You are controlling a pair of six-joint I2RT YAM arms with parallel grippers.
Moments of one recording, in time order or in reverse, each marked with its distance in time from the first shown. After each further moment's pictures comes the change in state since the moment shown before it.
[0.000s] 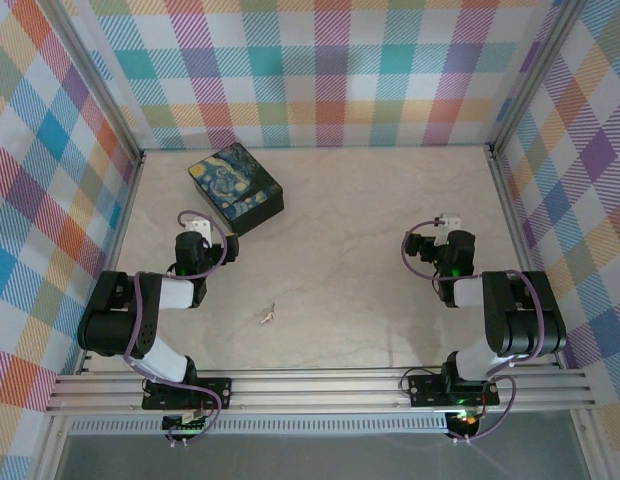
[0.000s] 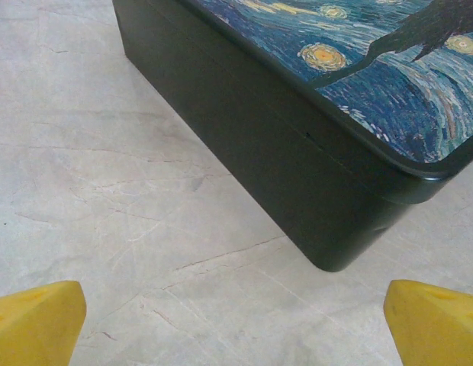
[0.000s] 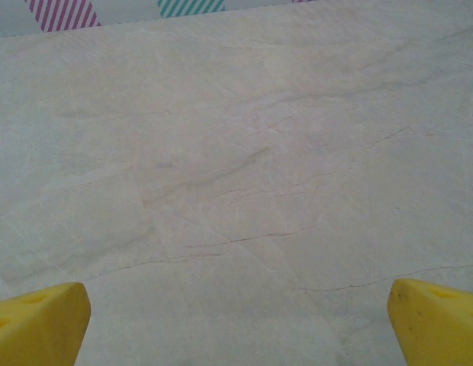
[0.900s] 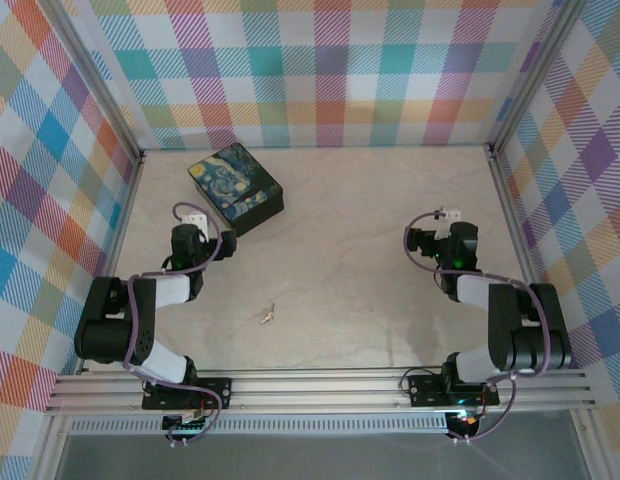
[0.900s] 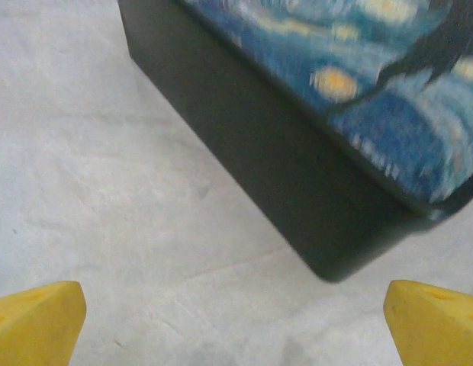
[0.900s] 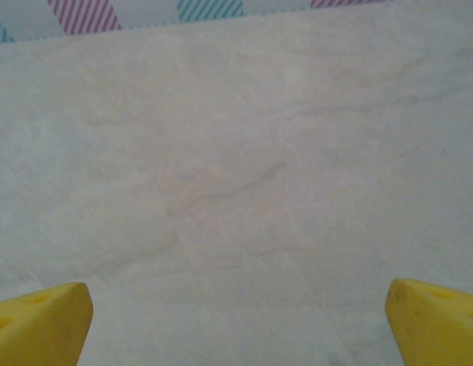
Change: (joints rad) left arm 0.028 -0.075 0.087 -0.188 0.027 -0.014; right arm 0.000 -0.127 0.102 -0.253 -0.047 -0.006
